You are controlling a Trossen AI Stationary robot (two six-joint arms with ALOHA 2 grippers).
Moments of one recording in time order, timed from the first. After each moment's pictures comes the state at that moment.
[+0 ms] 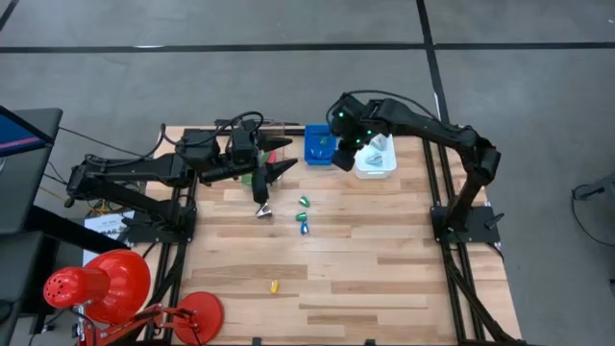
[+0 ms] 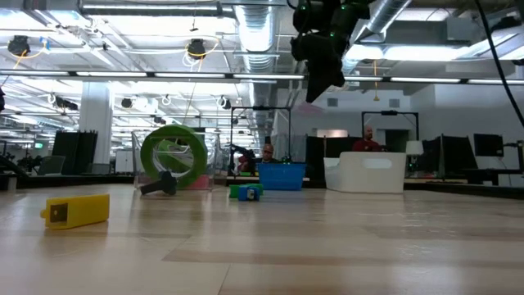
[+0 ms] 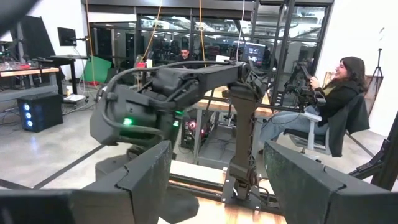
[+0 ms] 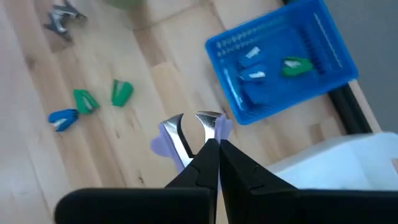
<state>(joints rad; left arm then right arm) 0.02 1.16 1.13 0.11 -0.24 -0.06 -0.46 1.75 1.66 -1.04 -0.05 -0.04</state>
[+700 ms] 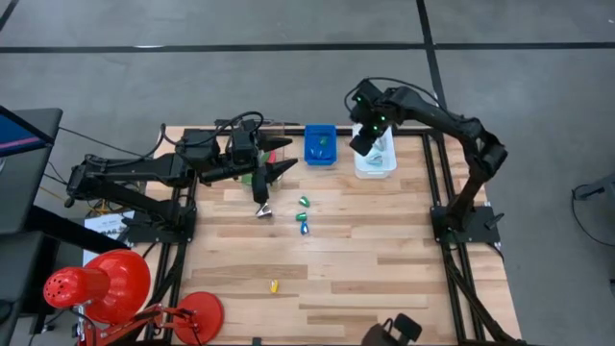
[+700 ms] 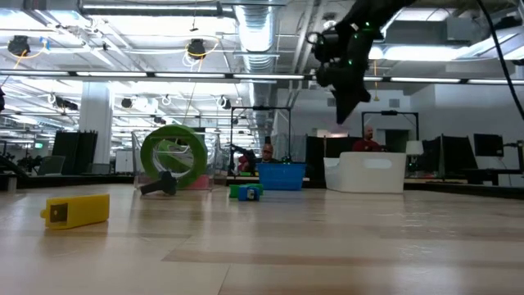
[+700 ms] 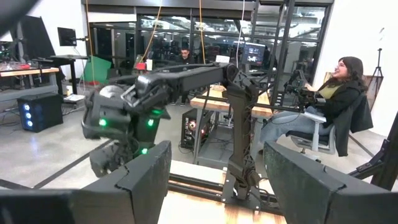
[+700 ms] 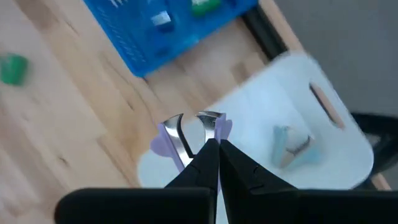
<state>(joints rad) 0.02 1.16 1.13 0.11 -0.24 -0.06 -0.69 1.74 1.56 -1.09 -0.01 -0.11</state>
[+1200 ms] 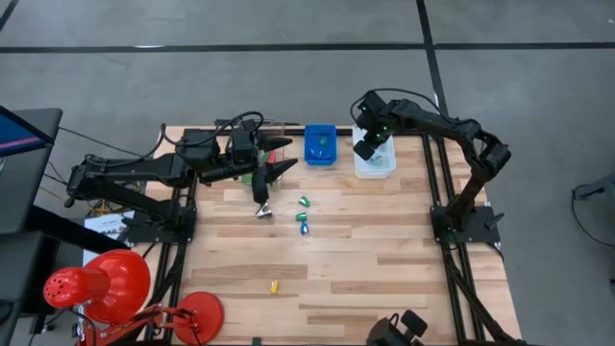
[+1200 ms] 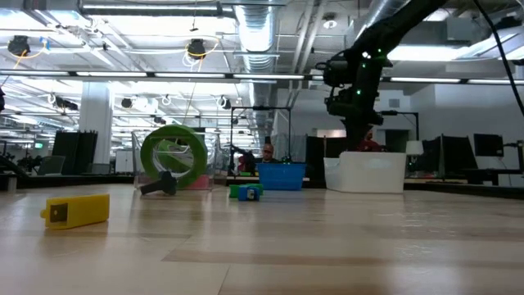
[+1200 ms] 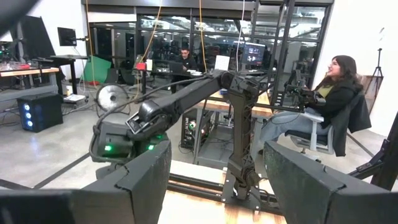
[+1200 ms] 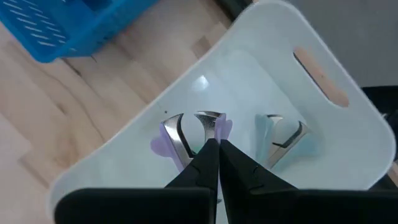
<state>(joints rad) 0.02 1.16 1.13 0.11 -0.24 -0.06 -0.75 1.71 1.29 -0.82 0.05 -0.08</state>
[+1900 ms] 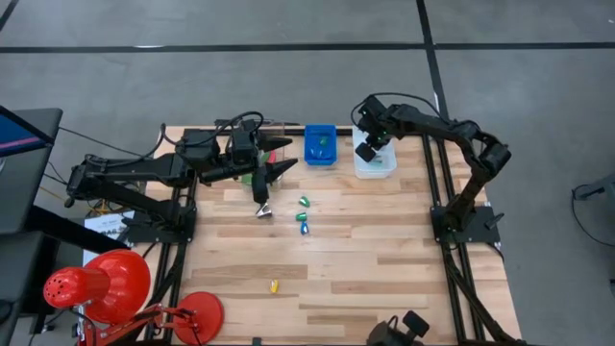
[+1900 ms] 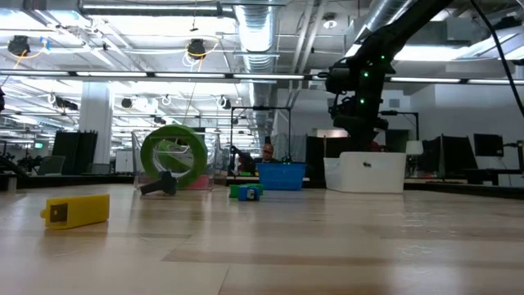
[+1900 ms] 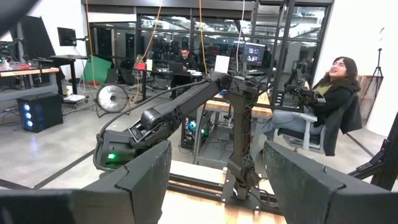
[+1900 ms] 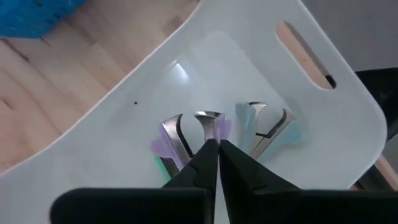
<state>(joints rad) 0.02 1.16 1.13 0.11 -0.24 -0.06 -0.75 1.71 1.21 -0.76 0.14 -0.08</state>
